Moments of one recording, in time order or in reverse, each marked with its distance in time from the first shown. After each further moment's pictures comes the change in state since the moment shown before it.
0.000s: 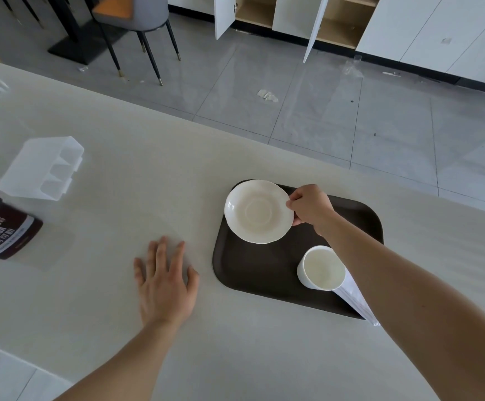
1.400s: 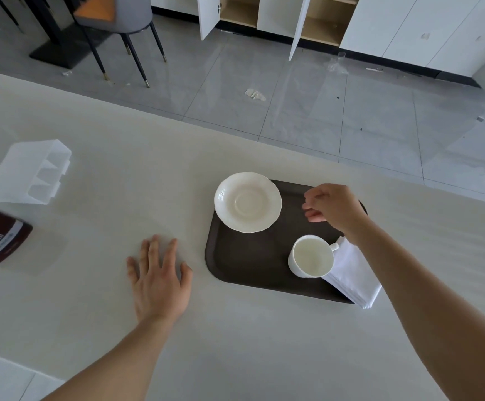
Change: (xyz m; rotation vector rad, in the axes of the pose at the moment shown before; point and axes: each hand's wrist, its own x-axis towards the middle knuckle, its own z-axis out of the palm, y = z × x) left_hand 0.000 -0.003 0.005 -0.010 0.021 0.001; right_hand -0.049 0.035 -0.059 0.222 0.027 -0.085
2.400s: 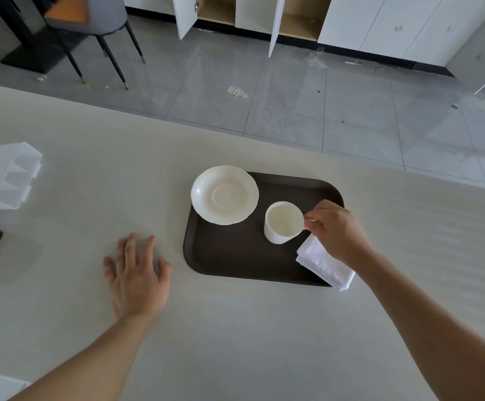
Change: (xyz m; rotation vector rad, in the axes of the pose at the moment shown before) left_hand 0.000 0.000 0.000 -0.019 0.029 0.006; right_hand -0.058 0.064 -0.025 -0.574 0.145 -0.500
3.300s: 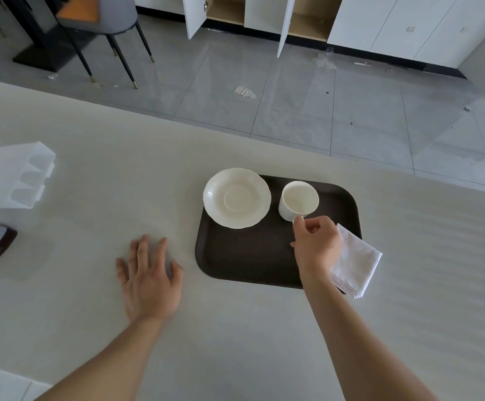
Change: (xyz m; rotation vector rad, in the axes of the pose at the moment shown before) left_hand 0.000 0.003 -0.003 -0.015 -0.004 -0.004; right_hand 0.006 -0.071 0.069 0.526 0.455 0.760
